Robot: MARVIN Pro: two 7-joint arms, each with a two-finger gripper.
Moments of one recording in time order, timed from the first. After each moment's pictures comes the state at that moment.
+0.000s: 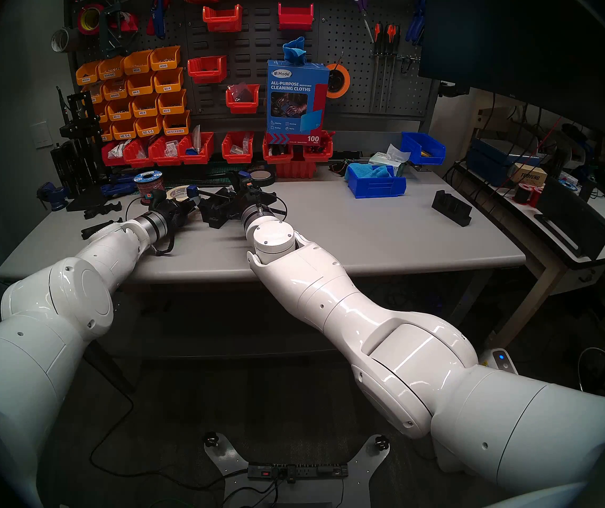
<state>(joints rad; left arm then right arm) 0.50 -1.20 -1.93 -0.13 -0.15 0.12 -0.84 -0.72 -1.86 0.91 -0.66 0.24 -0.09 -0.20</state>
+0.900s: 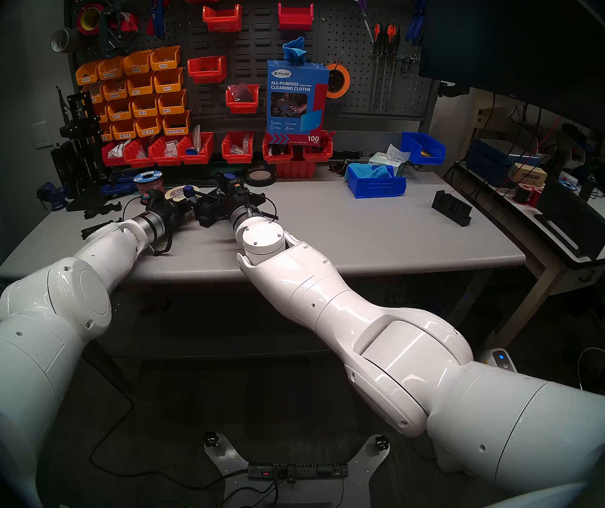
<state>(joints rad) 0.50 -1.19 -1.92 -0.13 -0.16 0.12 -0.81 -0.70 -1.89 0.86 -0.63 0.27 -0.09 -0.20</state>
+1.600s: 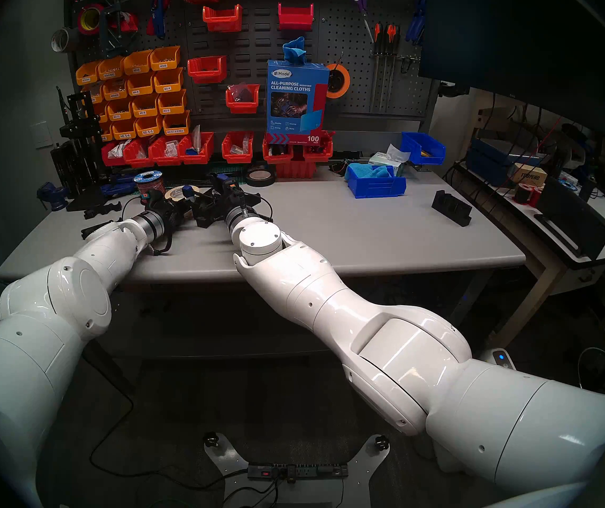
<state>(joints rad) 0.50 -1.19 -1.92 -0.13 -0.17 0.12 -0.80 -0.69 -1.90 0.83 -0.61 0.30 -0.11 -0.18</state>
